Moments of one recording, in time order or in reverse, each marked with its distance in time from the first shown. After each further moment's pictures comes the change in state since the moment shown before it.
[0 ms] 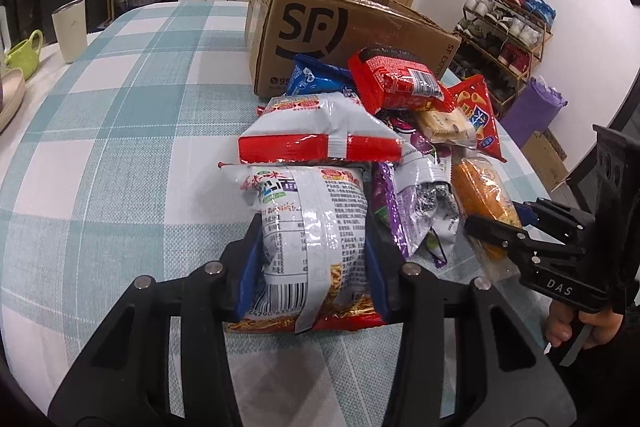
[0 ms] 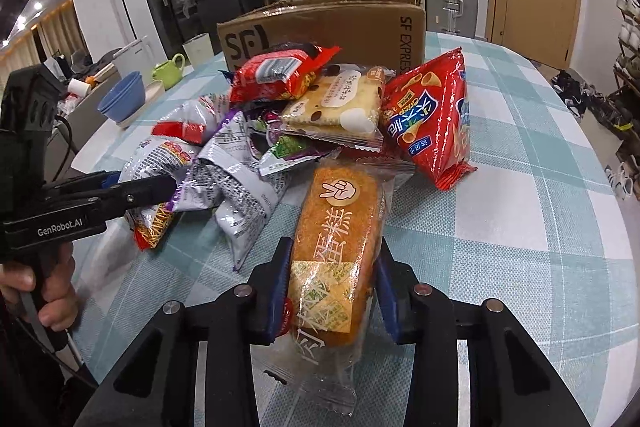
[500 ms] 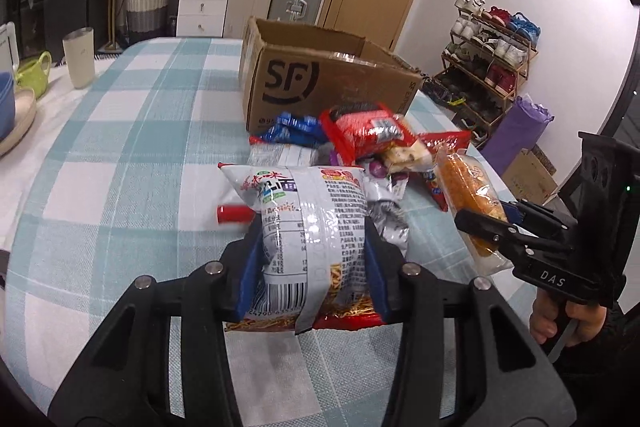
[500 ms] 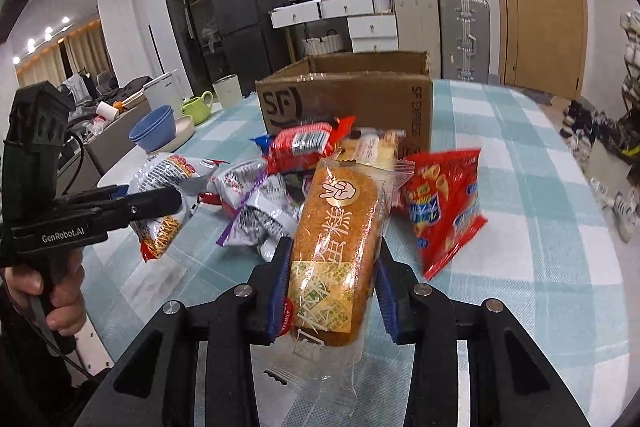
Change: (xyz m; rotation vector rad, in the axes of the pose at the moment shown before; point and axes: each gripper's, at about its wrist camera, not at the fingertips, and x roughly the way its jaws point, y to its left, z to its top) left arm -0.057 -0.017 0.000 0.024 -0.118 -0.016; right arm -0.051 0.004 0.013 -0.038 -0.153 0.056
